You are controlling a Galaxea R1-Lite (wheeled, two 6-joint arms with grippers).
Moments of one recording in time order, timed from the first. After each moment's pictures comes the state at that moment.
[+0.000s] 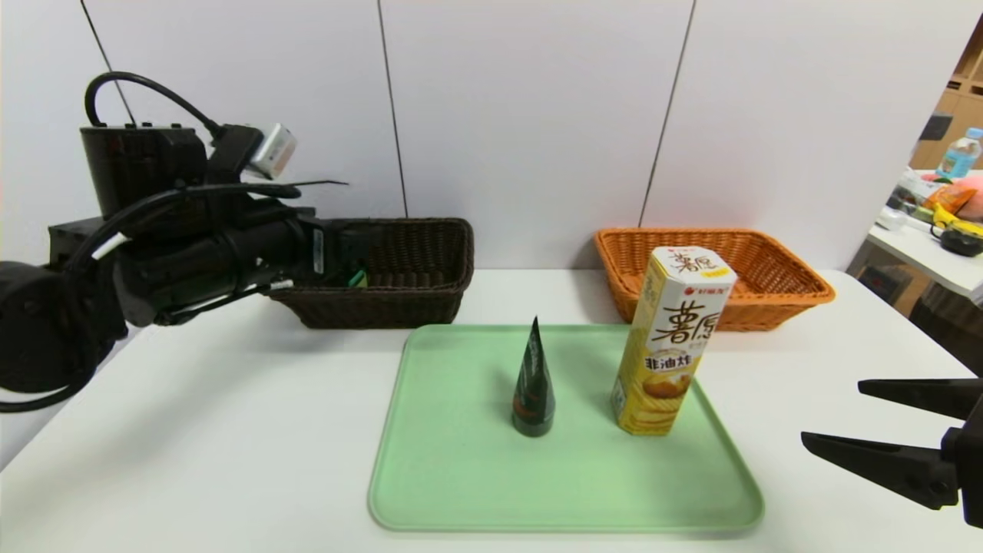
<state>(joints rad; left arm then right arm) -0.30 1.62 -0.96 -0.53 -0.09 0.08 0.20 1.05 -0.70 0.22 0.29 -0.12</state>
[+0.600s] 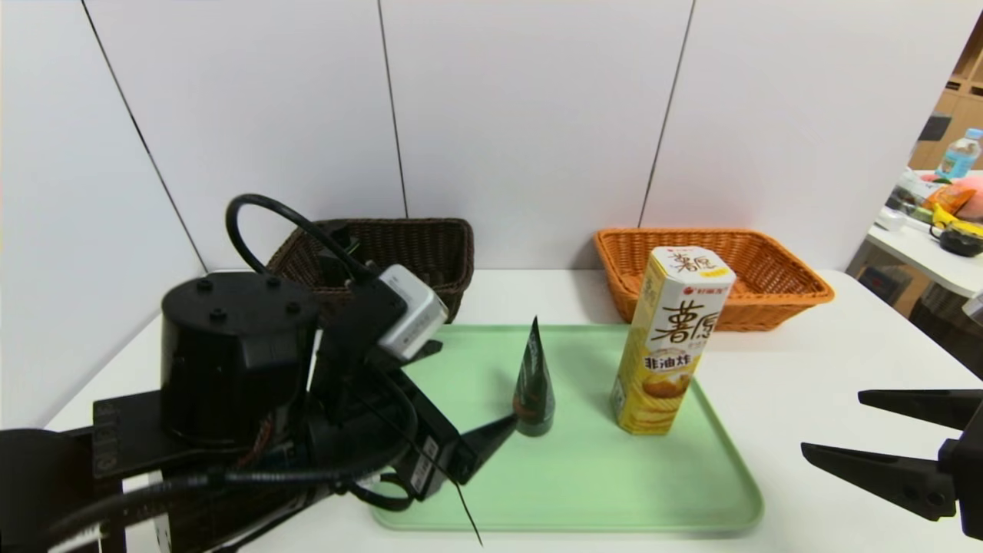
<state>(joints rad) -0.84 1.51 -0.67 -0.54 0.05 0.06 0.20 1.05 -0.67 0.21 0.29 -0.12</state>
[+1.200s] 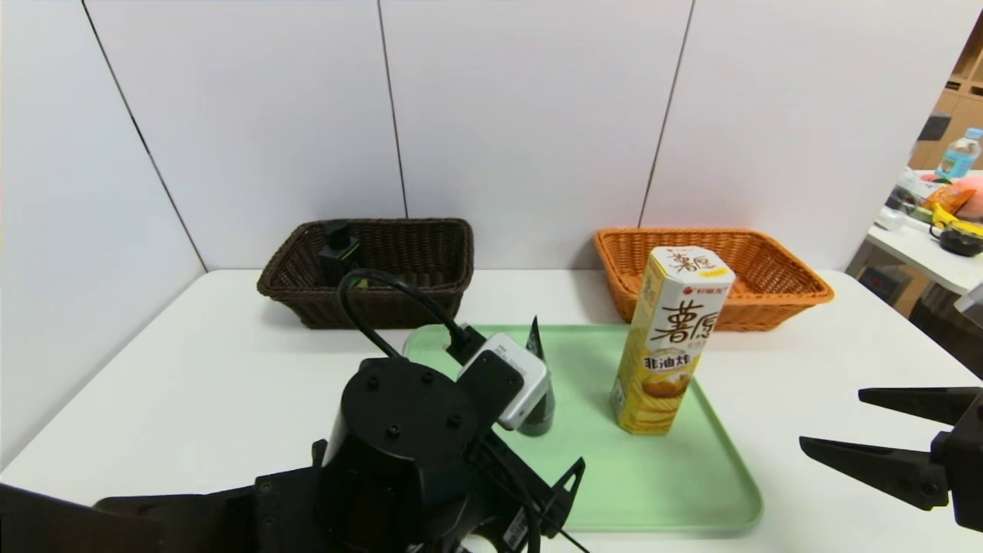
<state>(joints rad) -1.05 1.70 -0.69 -0.67 0.31 0.01 0.17 1.07 -0.68 0.21 0.29 -0.13</state>
